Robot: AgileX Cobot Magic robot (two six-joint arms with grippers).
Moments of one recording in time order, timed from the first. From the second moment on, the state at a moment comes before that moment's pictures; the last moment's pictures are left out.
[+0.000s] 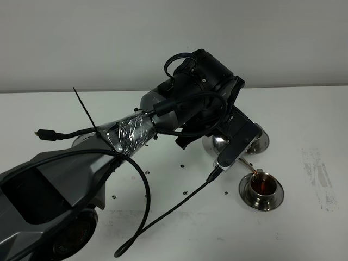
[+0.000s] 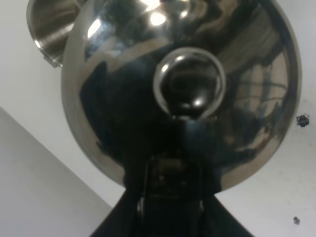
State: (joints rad) left arm -0.77 2.43 -2.32 0.24 1.02 1.56; right arm -0.12 -0.01 -0.52 0.08 1.11 -0.08
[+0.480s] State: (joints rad) left arm -0.78 2.43 -2.32 0.25 1.02 1.56; right arm -0.12 -0.01 -0.52 0.08 1.11 -0.08
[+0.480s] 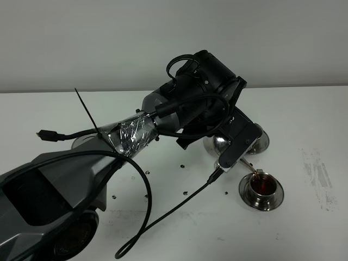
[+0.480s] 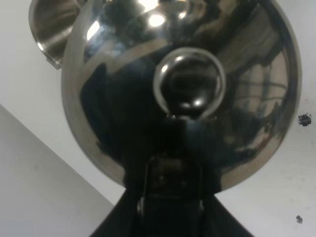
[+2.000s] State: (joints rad) left arm -0.75 2.43 -2.32 0.19 1.02 1.52; right arm -0.12 -0.01 -0.52 0.08 1.11 -0.08
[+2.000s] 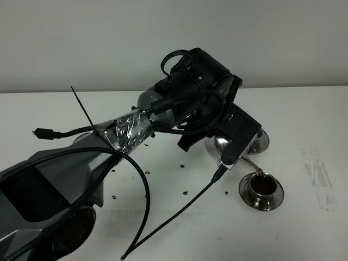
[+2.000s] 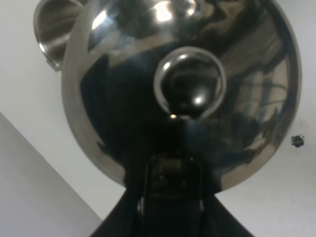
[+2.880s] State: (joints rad) left arm -0.69 2.38 -2.25 -0.02 1.01 1.52; right arm -0.12 -0.01 -0.52 0.08 1.11 -0.08
